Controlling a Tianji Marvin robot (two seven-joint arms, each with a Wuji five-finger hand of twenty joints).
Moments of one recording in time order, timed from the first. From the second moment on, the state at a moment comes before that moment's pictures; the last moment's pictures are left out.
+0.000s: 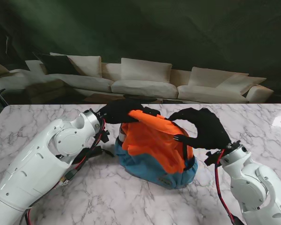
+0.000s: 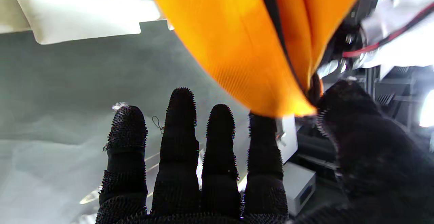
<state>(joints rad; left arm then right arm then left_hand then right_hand) 1.15 -1.08 -1.01 -1.56 0.55 -0.31 -0.21 -1.73 -1.11 1.50 -1.85 -0.79 -0.49 -0.18 1.14 -0.24 0.19 -0.12 0.64 0.11 0.61 0.69 0.78 0.12 0.35 0.43 0.77 0.17 0.42 0.52 0.38 0.13 1.06 0.51 0.39 -0.51 0.80 -0.13 0.52 -0.17 0.56 0.48 0.66 -0.01 0.55 0.35 0.81 0.06 0.33 0.38 0.35 0.29 1.14 0.44</state>
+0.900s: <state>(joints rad) 1.05 -1.10 -0.93 -1.50 0.48 -0.29 -0.14 -1.72 -1.06 1.39 -1.75 -0.86 -0.48 -0.04 1.16 -0.27 0.19 -0.13 0.64 0.13 0.63 0.68 0.78 0.12 0.35 0.43 0.77 0.17 0.42 0.52 0.36 0.14 1.04 0.51 0.57 -0.40 0.84 -0.10 0.51 -0.28 0.61 0.34 0.71 -0.07 0.49 0.30 0.81 0.06 0.30 0.37 0.33 0.30 1.08 0.44</state>
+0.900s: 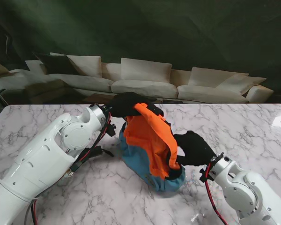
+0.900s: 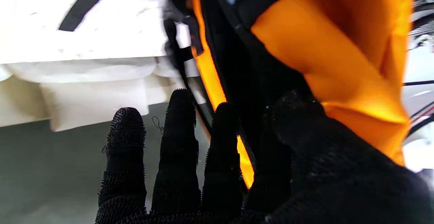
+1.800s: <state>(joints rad) 1.04 -1.14 -0.89 -1.36 0.38 -0.41 -0.08 -1.81 -1.08 1.49 -1.87 -1.15 -0.31 -0.20 1.18 -0.28 0.19 -0.13 0.64 0.10 0.64 0.76 0.76 0.12 0.35 0.41 0.72 0.17 0.39 0.52 0.27 0.15 0.98 0.52 0.49 -0.33 0.75 -0.11 0.49 -0.10 0.53 0.45 0.62 -0.01 0.51 0.31 0.76 0.08 0.29 0.35 0.32 0.31 1.08 0.43</state>
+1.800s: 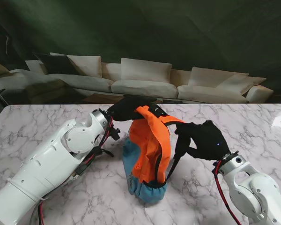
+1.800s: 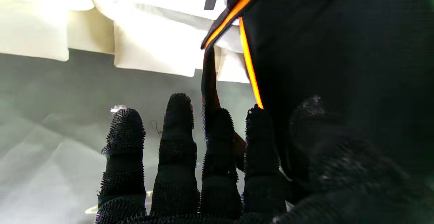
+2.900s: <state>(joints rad) 1.01 -1.14 -0.87 -1.33 0.37 -0.41 -0.07 -1.82 -1.08 1.58 -1.94 -1.18 -0.35 -0.44 1.18 -0.27 0.19 -0.13 0.64 0.12 0.64 0.79 0.76 0.12 0.33 0.39 0.72 0.17 0.39 0.52 0.27 0.15 0.98 0.53 0.34 -0.53 0.67 -0.11 0.79 -0.23 0.83 0.66 0.68 0.06 0.50 0.31 0.73 0.12 0.25 0.28 0.30 0.34 1.03 0.37</state>
